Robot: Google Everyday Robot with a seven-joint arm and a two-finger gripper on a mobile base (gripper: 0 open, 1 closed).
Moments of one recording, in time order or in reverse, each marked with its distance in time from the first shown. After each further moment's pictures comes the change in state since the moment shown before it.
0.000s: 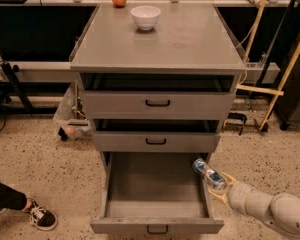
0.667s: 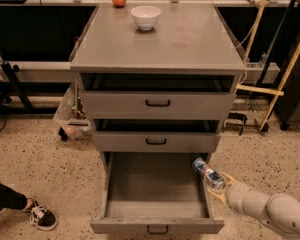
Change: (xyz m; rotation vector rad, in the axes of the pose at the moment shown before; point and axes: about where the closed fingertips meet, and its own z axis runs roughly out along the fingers) arm 0.003 -0.002 0.008 0.018 0.009 0.002
